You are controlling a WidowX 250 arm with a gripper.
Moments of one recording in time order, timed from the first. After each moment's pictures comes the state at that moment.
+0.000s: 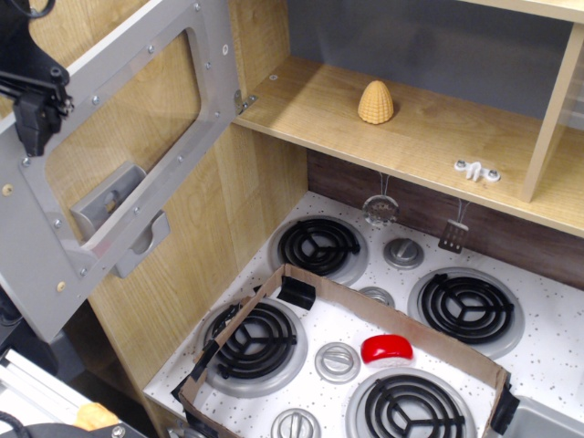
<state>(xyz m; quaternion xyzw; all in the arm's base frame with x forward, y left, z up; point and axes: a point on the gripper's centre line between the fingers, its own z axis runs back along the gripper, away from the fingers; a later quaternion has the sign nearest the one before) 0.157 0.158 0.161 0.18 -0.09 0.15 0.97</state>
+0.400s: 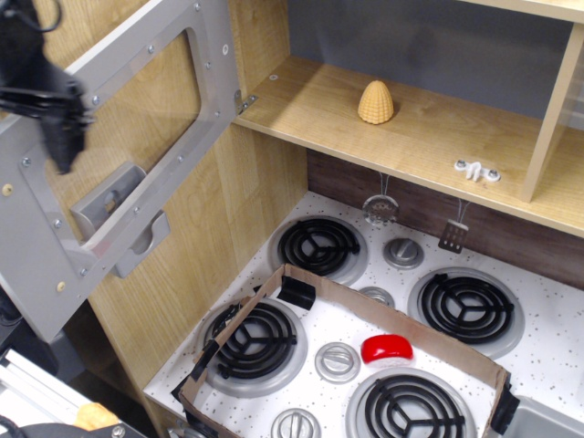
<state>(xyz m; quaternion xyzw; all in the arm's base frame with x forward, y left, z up) 0.170 0.141 0.144 0.10 -0.09 0.16 0.98</state>
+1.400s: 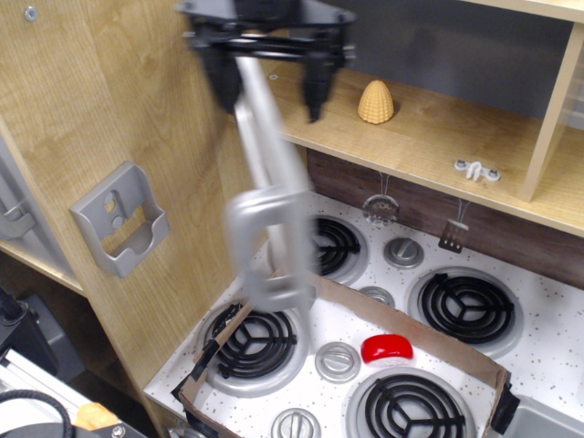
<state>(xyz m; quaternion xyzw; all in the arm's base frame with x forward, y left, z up) 0.278 0.016 0.149 0.00 -0.06 0.11 0.99</state>
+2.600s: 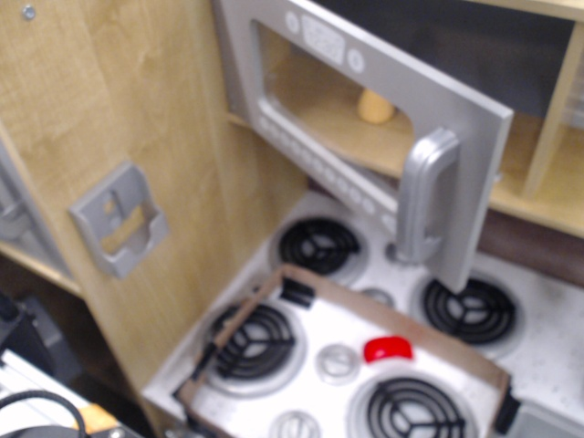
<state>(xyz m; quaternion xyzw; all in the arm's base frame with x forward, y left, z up) 0.328 -0.016 0.231 0.07 -0.14 0.07 0.99</state>
